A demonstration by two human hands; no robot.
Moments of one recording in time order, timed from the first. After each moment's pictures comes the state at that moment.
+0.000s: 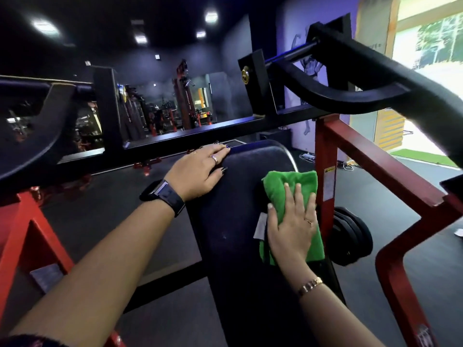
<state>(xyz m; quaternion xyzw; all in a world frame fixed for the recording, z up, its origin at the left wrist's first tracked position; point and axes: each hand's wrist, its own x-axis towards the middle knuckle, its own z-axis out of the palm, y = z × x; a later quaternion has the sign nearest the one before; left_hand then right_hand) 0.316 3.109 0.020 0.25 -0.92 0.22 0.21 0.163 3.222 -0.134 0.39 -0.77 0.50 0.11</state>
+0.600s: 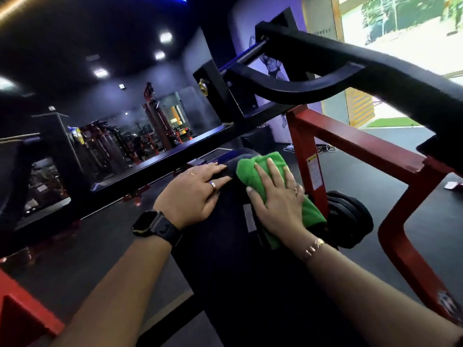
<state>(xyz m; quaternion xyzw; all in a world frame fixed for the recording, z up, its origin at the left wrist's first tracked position) 0.276 3.110 0.020 0.11 -0.93 0.32 0.15 0.115 3.198 -0.089 0.45 -0.75 0.47 0.11</state>
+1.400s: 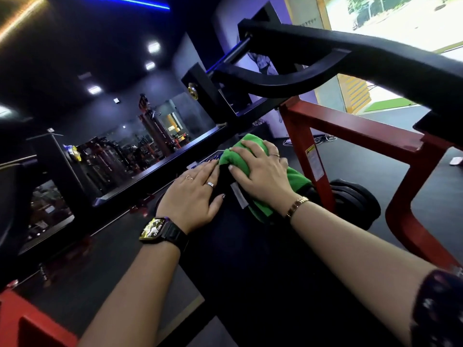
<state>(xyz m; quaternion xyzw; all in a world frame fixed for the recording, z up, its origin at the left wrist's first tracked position) 0.270 3.107 0.012 0.19 -0.87 0.44 0.12 0.100 3.172 -0.048 0.48 -0.72 0.48 0.16</state>
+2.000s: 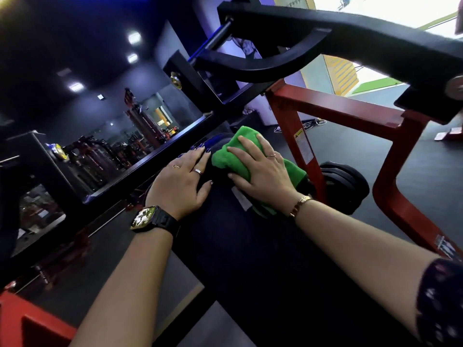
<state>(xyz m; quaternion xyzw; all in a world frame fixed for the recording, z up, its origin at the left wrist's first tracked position) 0.270 3.111 0.014 0.19 -0.88 0.42 0.12 0.099 3.190 -0.090 0.50 -0.72 0.44 0.20</state>
